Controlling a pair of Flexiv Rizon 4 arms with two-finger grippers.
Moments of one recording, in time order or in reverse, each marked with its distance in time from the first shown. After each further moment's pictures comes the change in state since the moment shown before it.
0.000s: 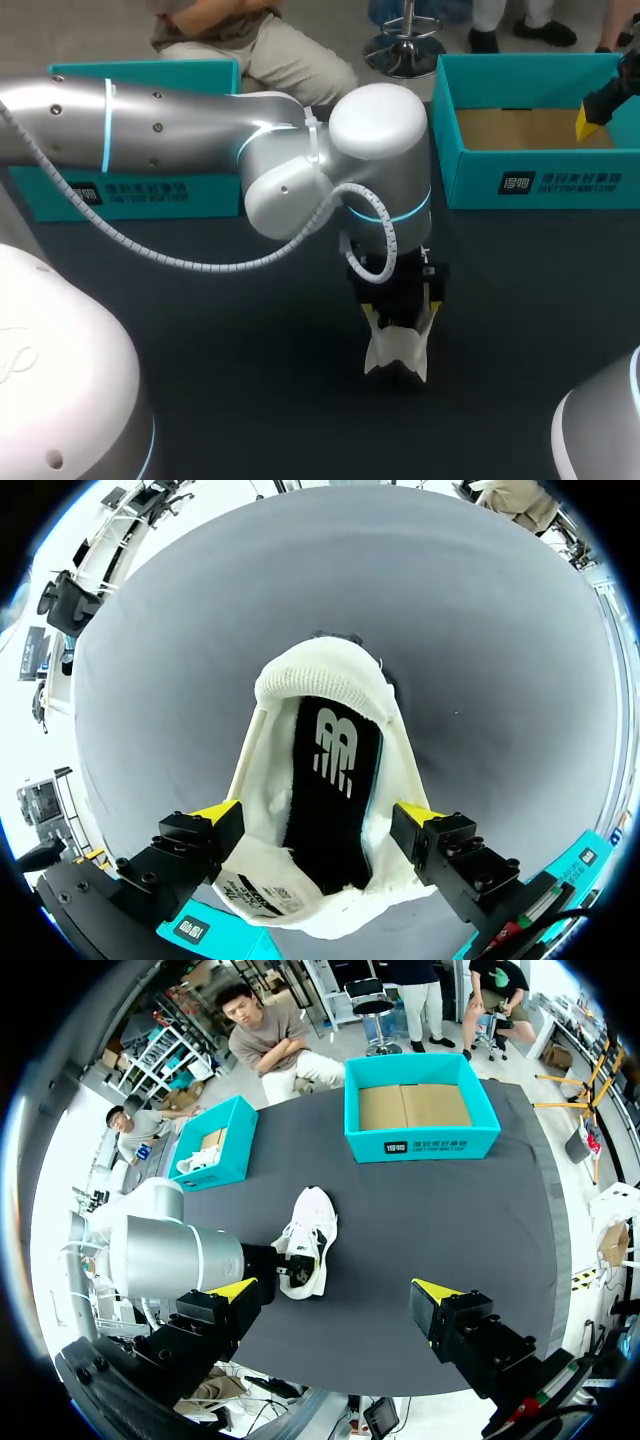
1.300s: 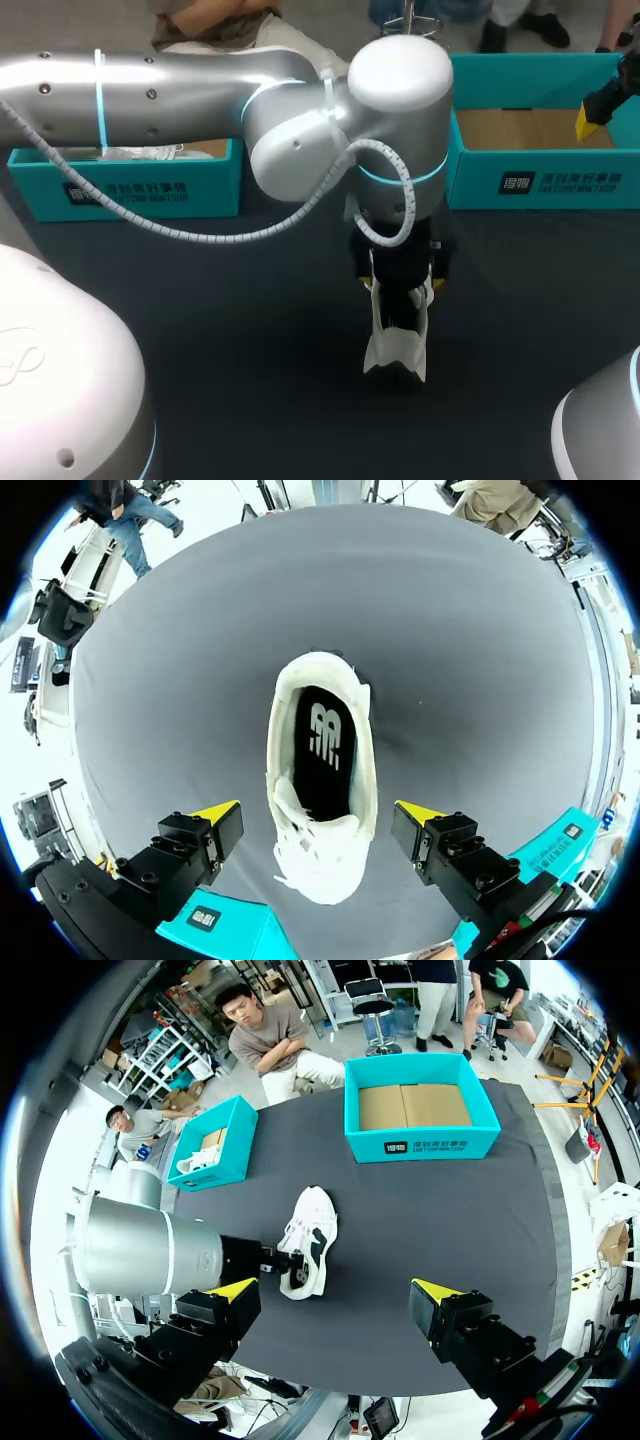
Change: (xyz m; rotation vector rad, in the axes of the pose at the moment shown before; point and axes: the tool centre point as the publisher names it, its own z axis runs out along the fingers) left arm -0.003 0.011 -0.057 0.014 0.066 0.047; right arm 0.000 0.000 0.000 0.000 0.000 0.000
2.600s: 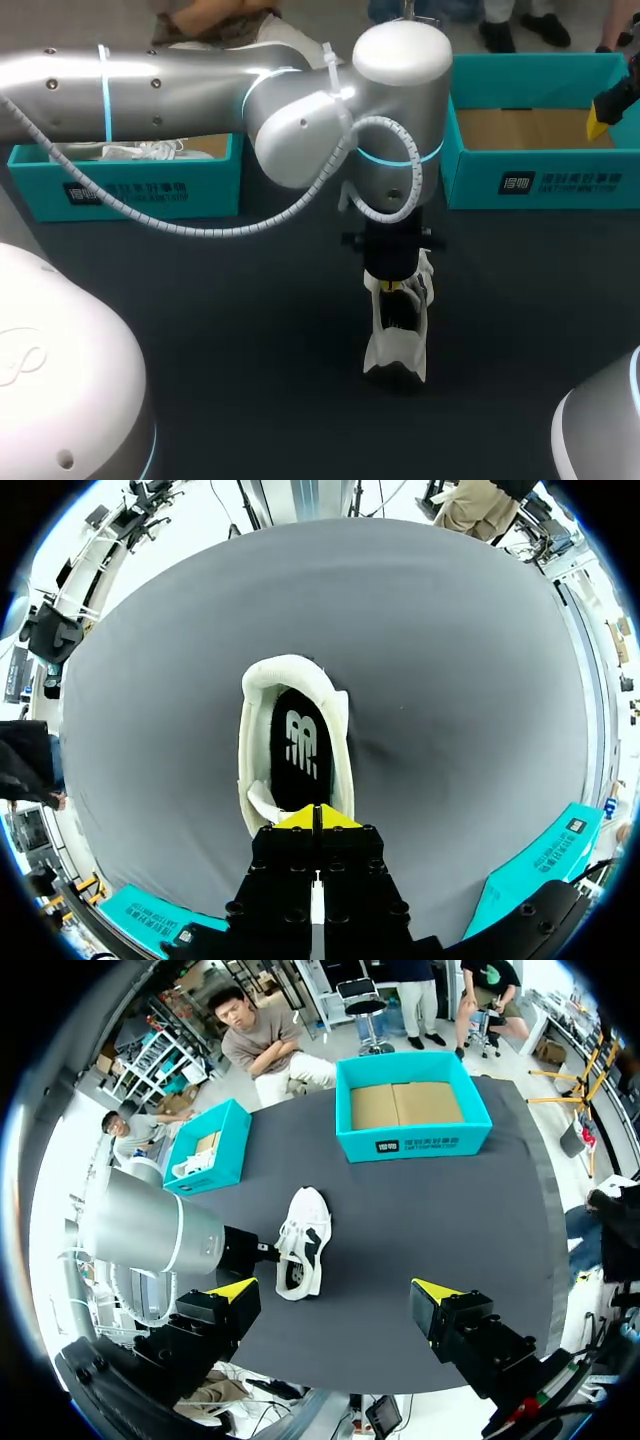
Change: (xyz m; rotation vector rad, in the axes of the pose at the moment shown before) left arm 0.014 -0.001 0.019 0.101 0.035 0.032; right arm -0.011 -0.002 -0.007 -0.009 -0.017 0.038
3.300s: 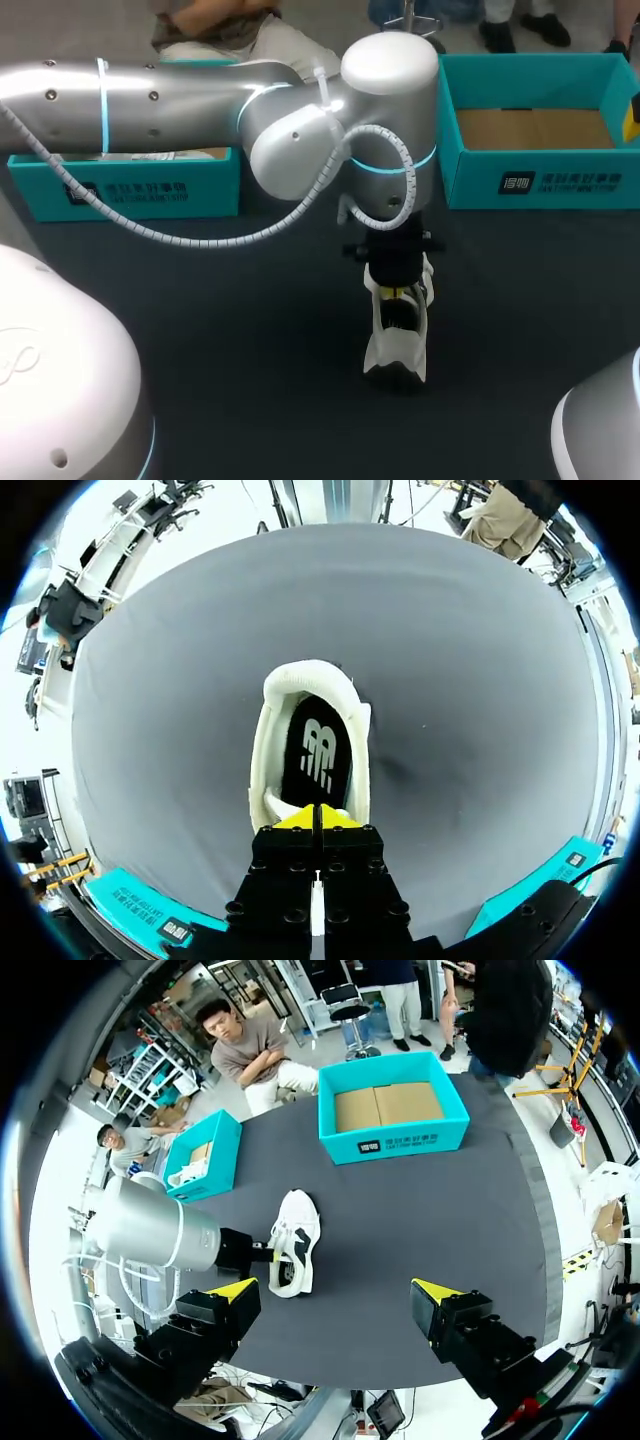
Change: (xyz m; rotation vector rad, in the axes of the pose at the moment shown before) left arm -0.005 -0.003 0.010 0.013 -0.053 -0.123; right arm -0.020 -0.012 -0.021 -0.020 -0.016 0.035
